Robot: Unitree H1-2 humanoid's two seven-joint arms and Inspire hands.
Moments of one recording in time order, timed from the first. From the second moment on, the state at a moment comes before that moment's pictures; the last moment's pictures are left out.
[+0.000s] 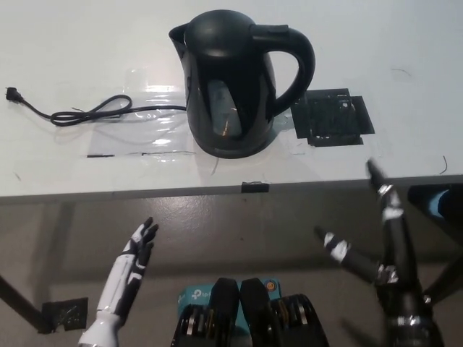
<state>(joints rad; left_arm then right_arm) -0.08 0.13 -0.08 0.26 0.13 -0.36 -0.03 -0.14 0.00 0.06 -0.02 -0.30 -0.35 -0.19</state>
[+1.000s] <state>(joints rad) -0.09 0.13 -0.09 0.28 0.15 -0.39 -0.03 -0.88 -0.04 0.01 0.66 -0.31 -0.10 -0.21</state>
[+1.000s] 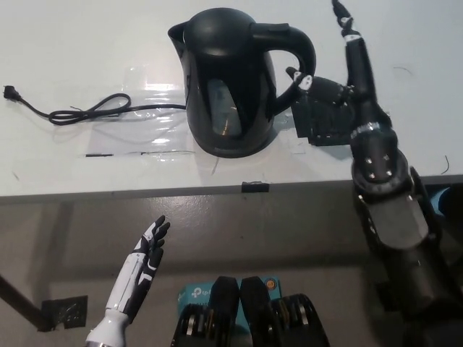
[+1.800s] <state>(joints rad) -0.09 0.14 -0.09 0.27 0.15 -0.39 -0.03 -1.04 -0.02 0.03 1.02 -0.31 -0.20 -0.40</state>
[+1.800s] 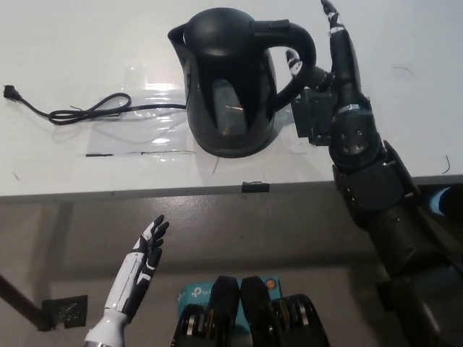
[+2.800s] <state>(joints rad) -0.11 0.14 -0.09 0.28 0.14 -0.39 -0.04 -1.16 0.01 0.06 1.22 -0.34 -0.37 -0.72</state>
